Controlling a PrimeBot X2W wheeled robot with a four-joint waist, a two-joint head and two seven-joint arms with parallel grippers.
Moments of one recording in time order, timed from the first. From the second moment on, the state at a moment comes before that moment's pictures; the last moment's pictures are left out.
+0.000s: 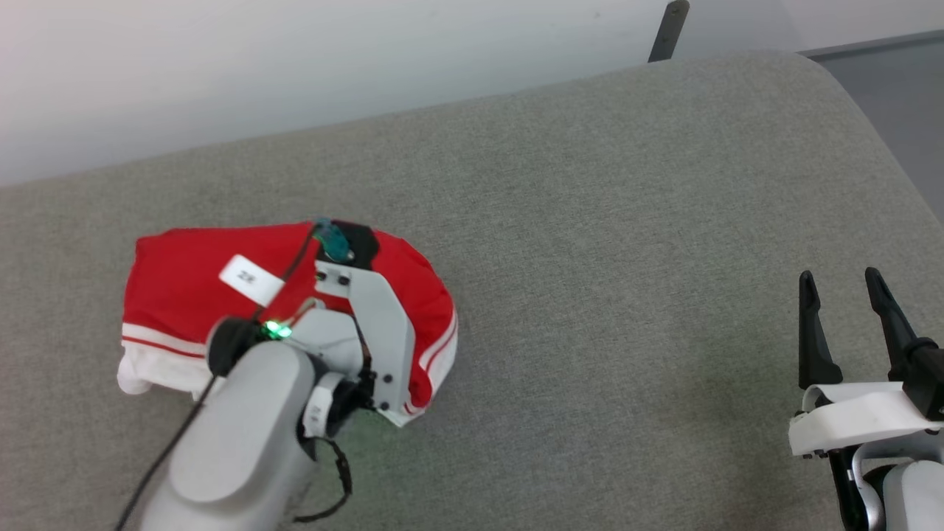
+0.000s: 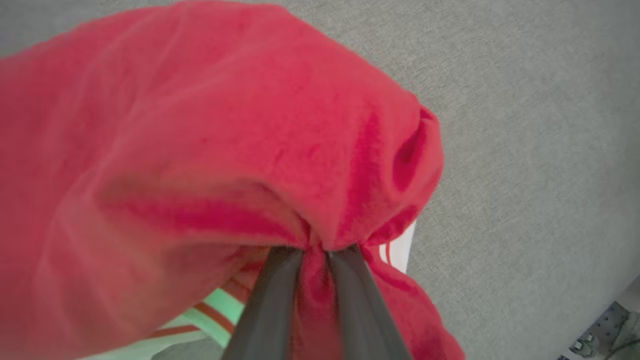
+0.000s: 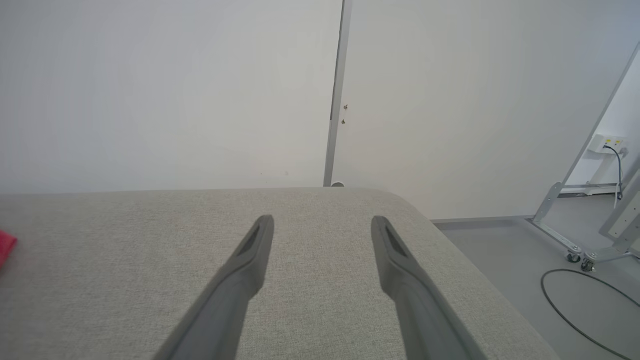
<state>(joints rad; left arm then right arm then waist) -0.59 0.29 -0.47 0.27 -0.52 0.13 0.84 -0.21 -0.08 -0.12 0.18 0.04 0.13 -0.23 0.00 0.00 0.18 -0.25</state>
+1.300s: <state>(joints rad) -0.47 0.36 -0.38 0.16 -0.60 -0.02 0.46 -0.15 -0.14 -0.06 0.21 0.05 0.13 -0.22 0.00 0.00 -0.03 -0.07</state>
